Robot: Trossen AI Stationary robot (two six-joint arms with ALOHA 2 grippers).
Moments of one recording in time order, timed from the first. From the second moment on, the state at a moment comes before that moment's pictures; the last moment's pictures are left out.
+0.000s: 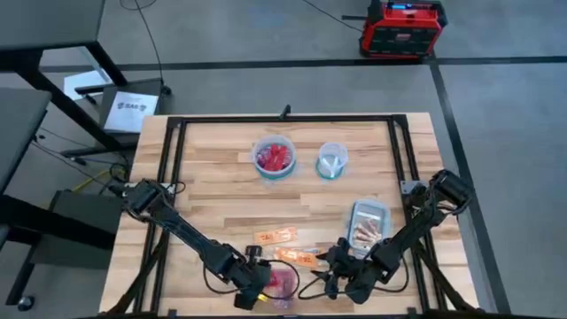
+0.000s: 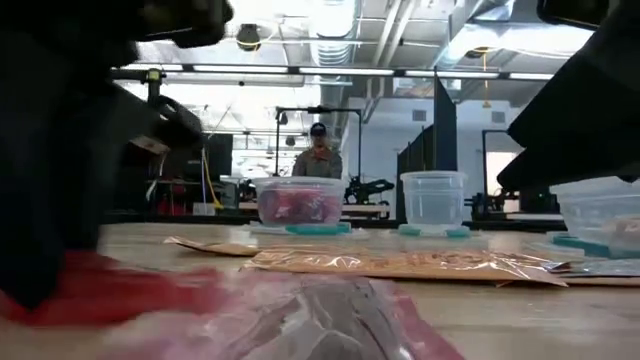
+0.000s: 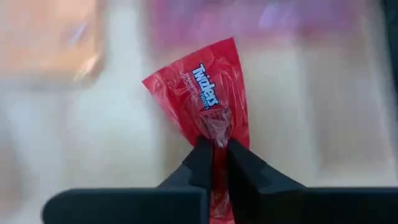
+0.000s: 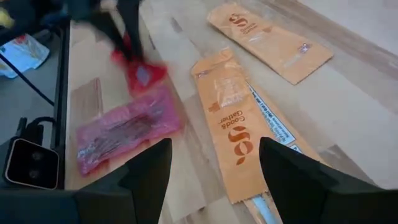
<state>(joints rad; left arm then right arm) -0.65 1.88 1.22 -0.40 -0.19 -0.44 0.80 1.84 0.93 0.09 0.76 1.02</state>
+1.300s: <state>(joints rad) 0.33 1.65 1.30 -0.53 -0.19 0.33 0.57 1.84 0.93 -0.01 0.47 0.67</state>
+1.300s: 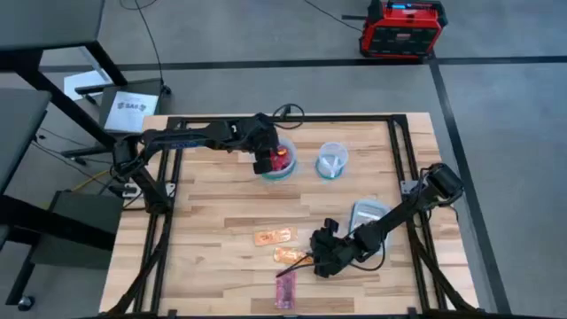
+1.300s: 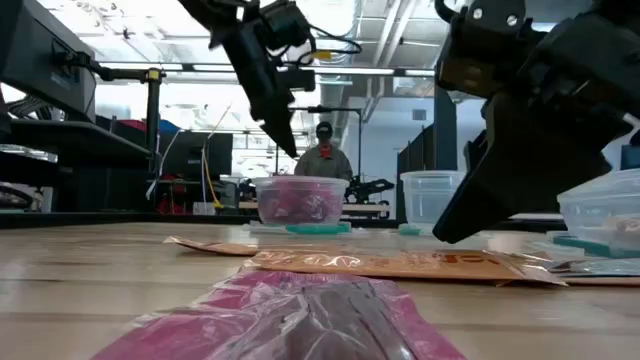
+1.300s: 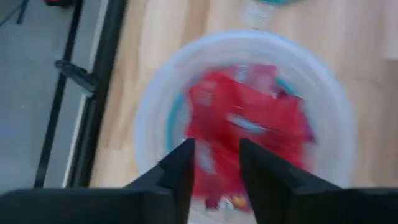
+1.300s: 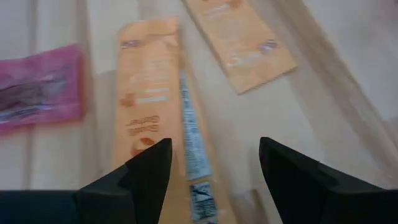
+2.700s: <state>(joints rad) -0.04 1.41 1.62 -1.31 -0.36 0.04 0.58 2.25 1.52 -0.31 0.04 0.06</state>
